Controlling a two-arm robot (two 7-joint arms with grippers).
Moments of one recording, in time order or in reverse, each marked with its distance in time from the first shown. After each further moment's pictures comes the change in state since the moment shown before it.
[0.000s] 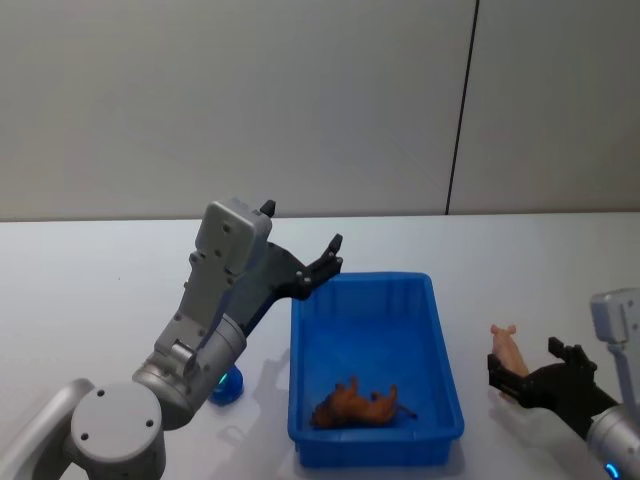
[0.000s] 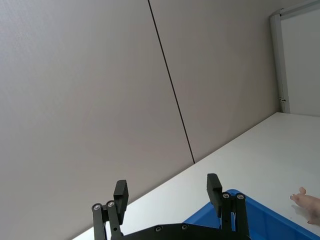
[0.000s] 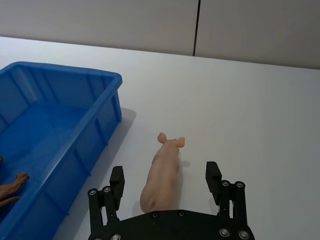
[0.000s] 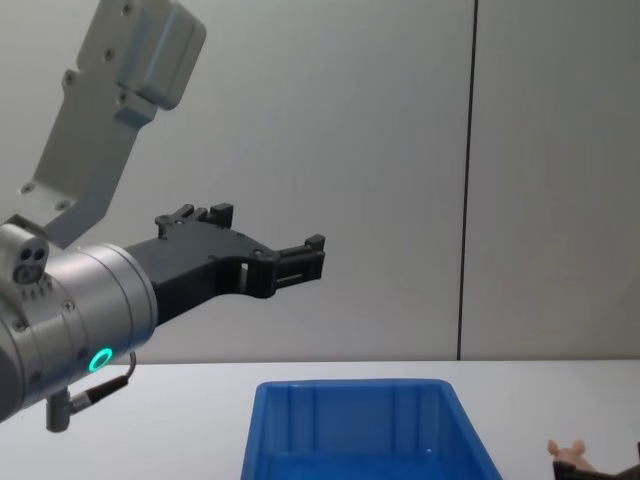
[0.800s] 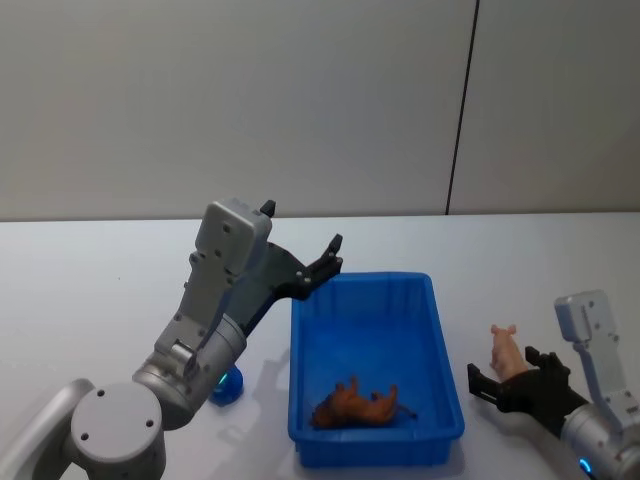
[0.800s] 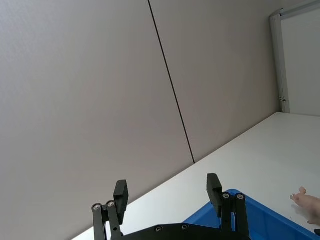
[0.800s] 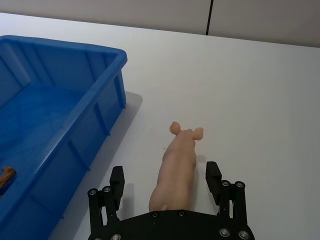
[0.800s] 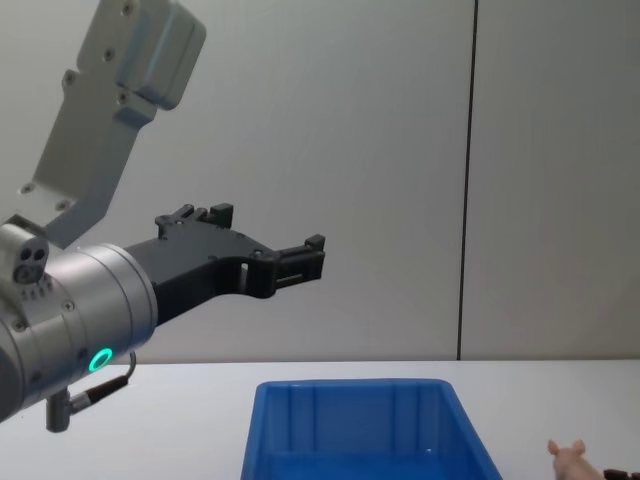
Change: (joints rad) left arm 0.000 0.000 0.000 0.000 0.000 0.000 0.000; right arm 0.082 -0.051 -0.024 0.134 -0.047 0.020 0.034
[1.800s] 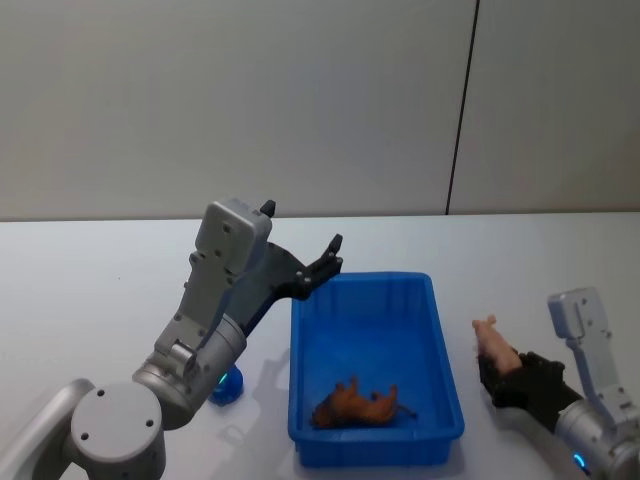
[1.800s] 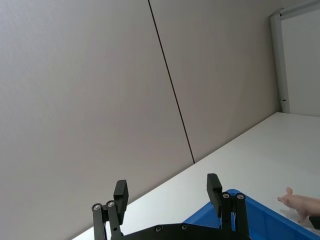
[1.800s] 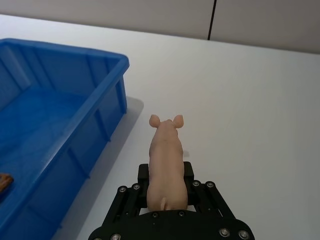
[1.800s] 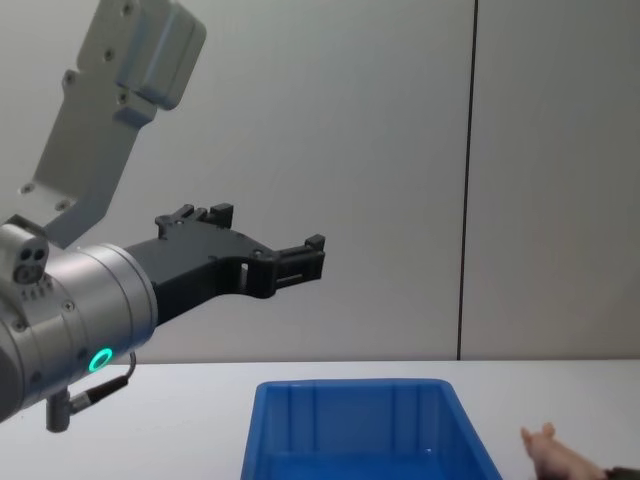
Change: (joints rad) left arm 0.000 0.000 0.000 0.000 0.000 0.000 0.000; right arm 0.022 -0.013 -0.005 0.032 -0.018 -0.022 0.006
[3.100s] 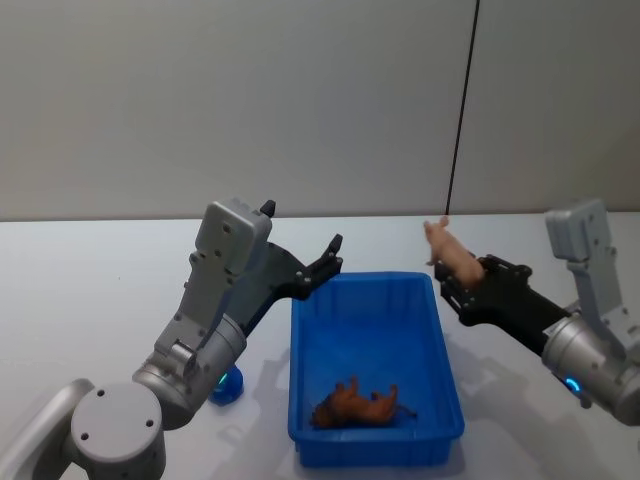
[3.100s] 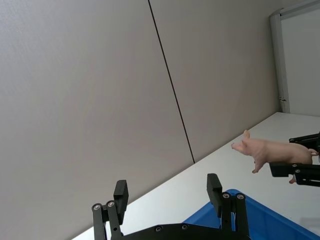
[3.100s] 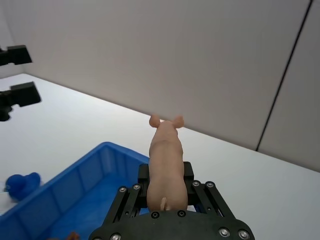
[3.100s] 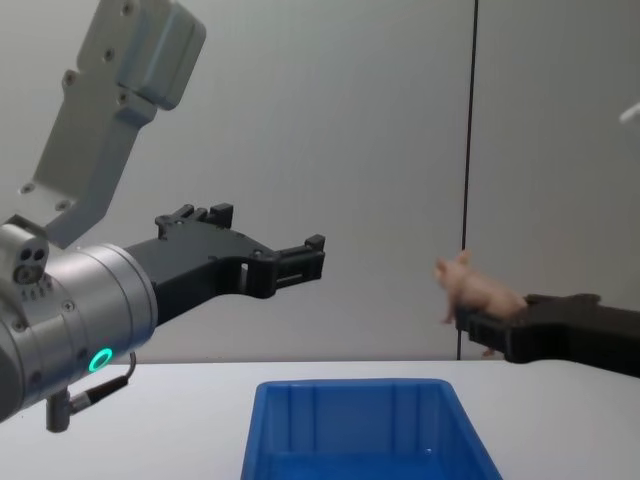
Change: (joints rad) left arm 0.000 0.000 0.000 0.000 0.000 0.000 0.000; right arm 0.079 0.006 0.013 -0.129 0.005 -0.086 0.235
